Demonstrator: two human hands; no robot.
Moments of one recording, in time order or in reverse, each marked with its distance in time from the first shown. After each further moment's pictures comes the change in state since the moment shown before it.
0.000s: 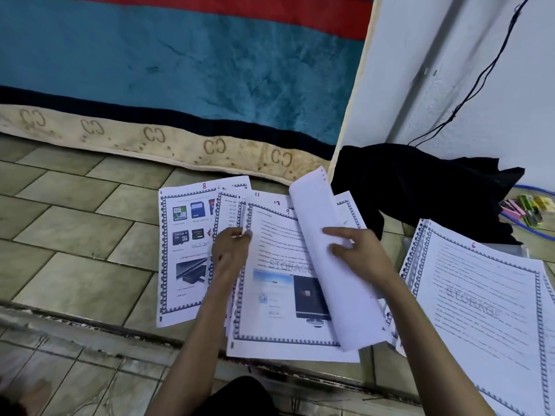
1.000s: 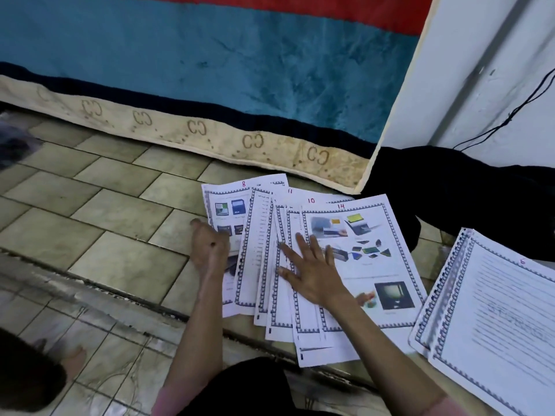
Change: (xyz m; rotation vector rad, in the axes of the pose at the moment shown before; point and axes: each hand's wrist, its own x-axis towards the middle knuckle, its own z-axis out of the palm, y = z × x) left_hand 0.036 -0.041 -0.063 0.130 0.319 -0.063; right_hand 0.010 0.004 0.128 -0.692 -0.304 -0.335
